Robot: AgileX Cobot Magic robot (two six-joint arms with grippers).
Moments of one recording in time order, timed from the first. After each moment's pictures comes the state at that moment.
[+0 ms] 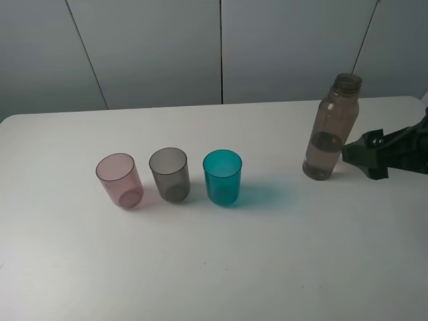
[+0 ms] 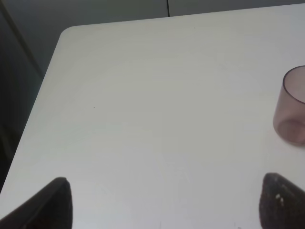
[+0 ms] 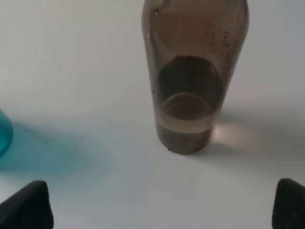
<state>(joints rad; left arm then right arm) 0.03 0.00 -0.51 0.08 1.08 0.03 0.24 0.98 -0.37 0.10 0.22 -0.06</state>
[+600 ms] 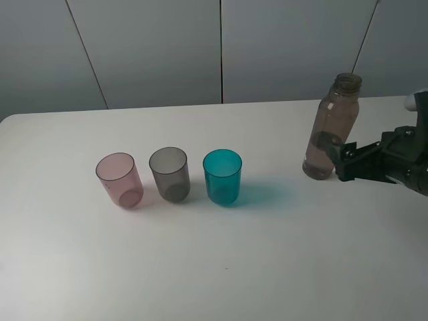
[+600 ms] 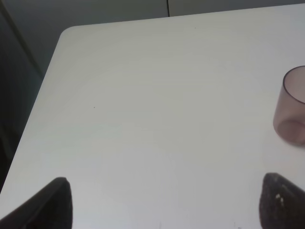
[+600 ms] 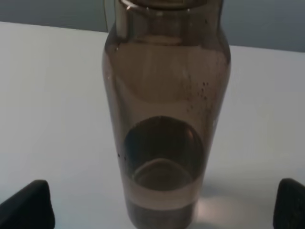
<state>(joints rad) 0.03 0.00 -0.51 0.08 1.08 0.03 0.25 1.39 -0.18 0.10 -0.65 -0.06</state>
